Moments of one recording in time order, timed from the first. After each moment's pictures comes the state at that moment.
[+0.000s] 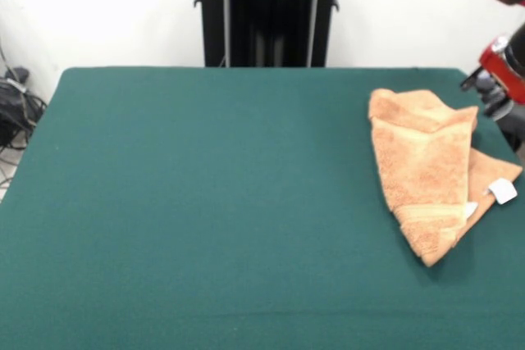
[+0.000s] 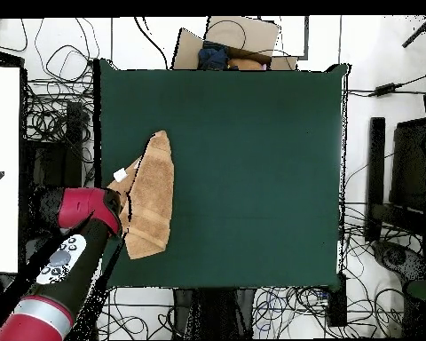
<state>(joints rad) 0.63 -0.20 -0.44 1.42 0.52 0.95 2.57</state>
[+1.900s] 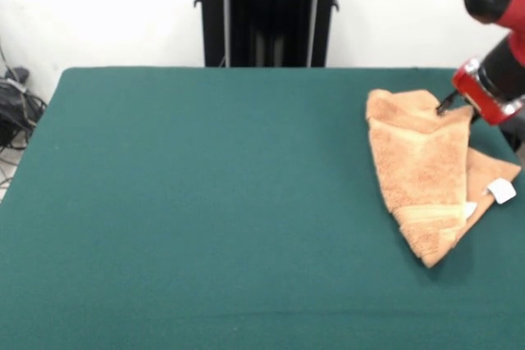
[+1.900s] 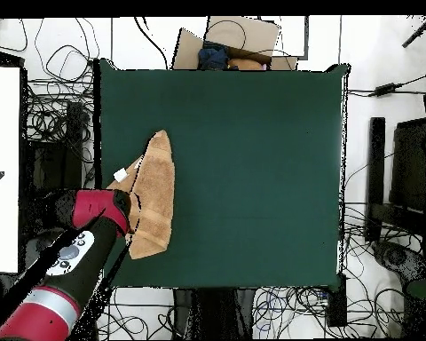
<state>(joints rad) 0.62 -0.13 -0.46 1.42 0.49 0.85 2.57</state>
